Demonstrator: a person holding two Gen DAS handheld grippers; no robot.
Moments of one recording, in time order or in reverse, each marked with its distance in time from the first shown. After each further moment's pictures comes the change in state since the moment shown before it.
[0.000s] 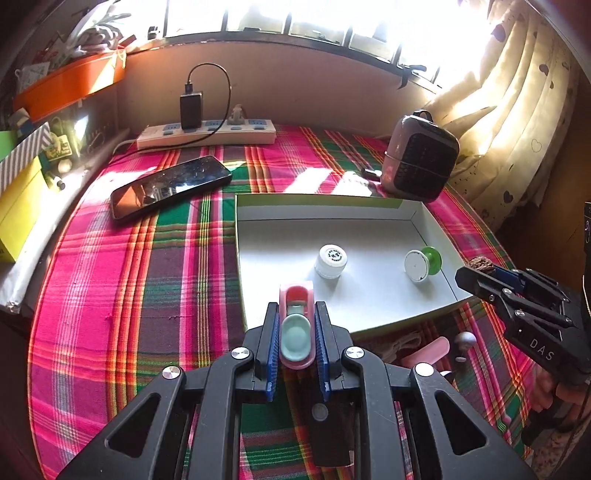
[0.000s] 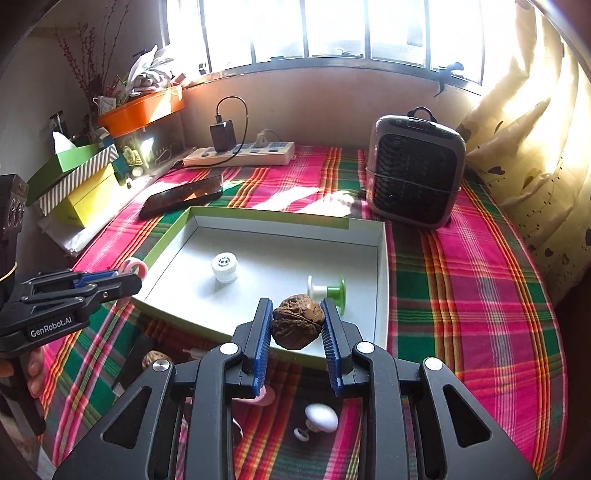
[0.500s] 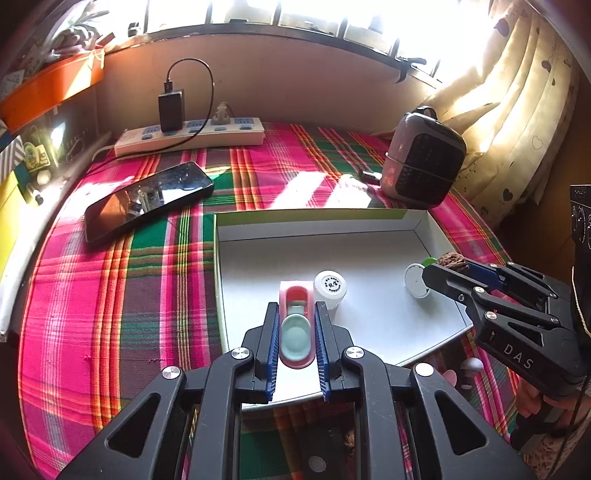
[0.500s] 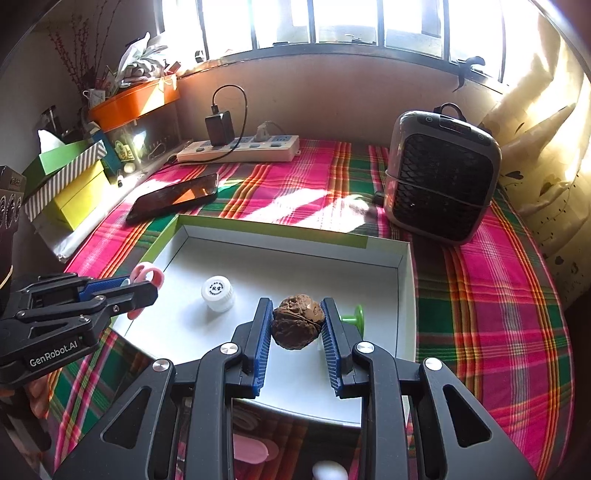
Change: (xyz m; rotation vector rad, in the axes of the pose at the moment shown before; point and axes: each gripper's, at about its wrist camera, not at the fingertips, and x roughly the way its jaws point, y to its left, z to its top) left arm 0.030 -0.003 0.025 0.021 0.021 -0.021; right arm 0.038 0.003 0.023 -0.001 0.043 0.008
